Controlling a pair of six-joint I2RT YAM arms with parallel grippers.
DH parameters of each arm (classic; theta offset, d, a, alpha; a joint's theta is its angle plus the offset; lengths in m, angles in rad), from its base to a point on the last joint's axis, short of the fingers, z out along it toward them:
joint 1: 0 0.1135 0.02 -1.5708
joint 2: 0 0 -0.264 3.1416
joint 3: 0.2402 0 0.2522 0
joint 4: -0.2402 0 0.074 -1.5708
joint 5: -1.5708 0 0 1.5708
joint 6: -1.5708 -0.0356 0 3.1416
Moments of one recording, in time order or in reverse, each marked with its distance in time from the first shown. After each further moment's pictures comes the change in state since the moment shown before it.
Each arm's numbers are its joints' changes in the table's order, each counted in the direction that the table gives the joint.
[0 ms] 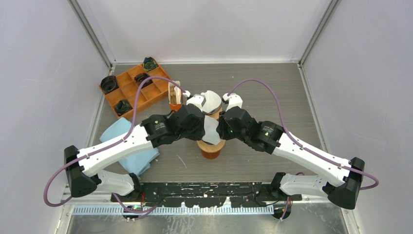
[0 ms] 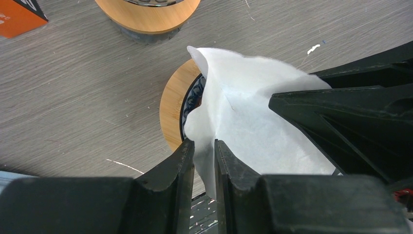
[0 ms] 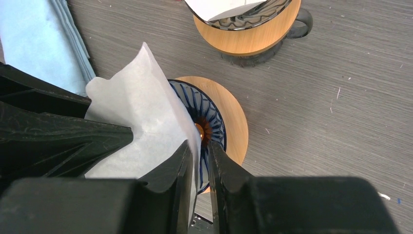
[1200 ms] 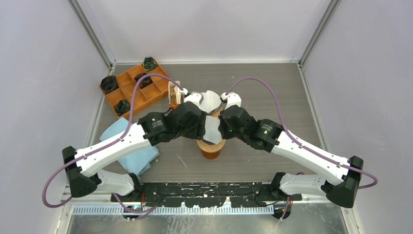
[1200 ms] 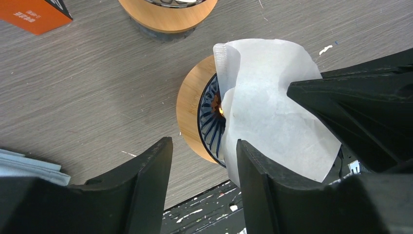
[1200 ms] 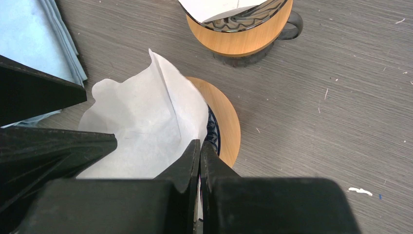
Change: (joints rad) left arm 0.011 0.000 0.056 -0.089 0.027 -0.009; right arm 0.000 0.019 0.043 -0.048 -0.022 0.036
